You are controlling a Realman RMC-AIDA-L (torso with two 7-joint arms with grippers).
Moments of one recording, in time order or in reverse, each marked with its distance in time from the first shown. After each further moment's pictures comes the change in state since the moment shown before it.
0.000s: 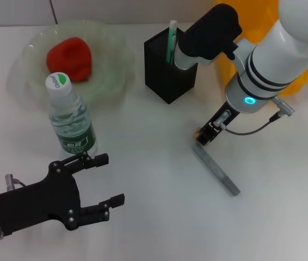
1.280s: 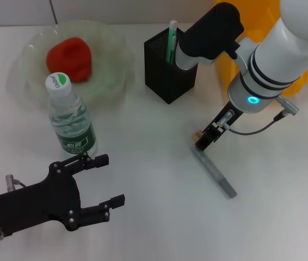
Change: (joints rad) left arm 0.000 0.000 0.000 -0.003 0.001 -0.001 0.000; right arm -0.010 0.000 0.000 -0.042 -0.026 -0.044 0.010
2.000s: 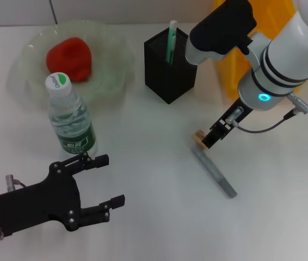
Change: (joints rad) left arm 0.000 0.000 0.001 0.003 0.002 0.000 0.000; right arm -0.054 -0.002 0.036 -0.104 -0.034 -0.059 -0.001
